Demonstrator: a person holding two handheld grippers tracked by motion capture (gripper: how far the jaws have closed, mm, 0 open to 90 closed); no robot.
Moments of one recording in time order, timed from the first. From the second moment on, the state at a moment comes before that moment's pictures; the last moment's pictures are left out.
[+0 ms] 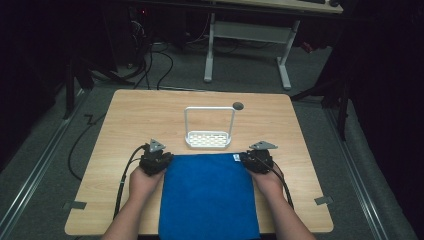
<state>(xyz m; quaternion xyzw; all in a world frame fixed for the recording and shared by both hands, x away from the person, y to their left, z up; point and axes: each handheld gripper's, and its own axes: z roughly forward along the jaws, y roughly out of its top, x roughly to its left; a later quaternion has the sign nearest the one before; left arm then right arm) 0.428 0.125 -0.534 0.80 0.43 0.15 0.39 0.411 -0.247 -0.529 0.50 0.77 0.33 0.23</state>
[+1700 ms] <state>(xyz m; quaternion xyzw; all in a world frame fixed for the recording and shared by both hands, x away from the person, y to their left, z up) 0.353 0.129 -0.445 0.68 0.37 0.29 0.56 0.325 -0.253 -0.448 0.42 0.66 0.50 0.37</state>
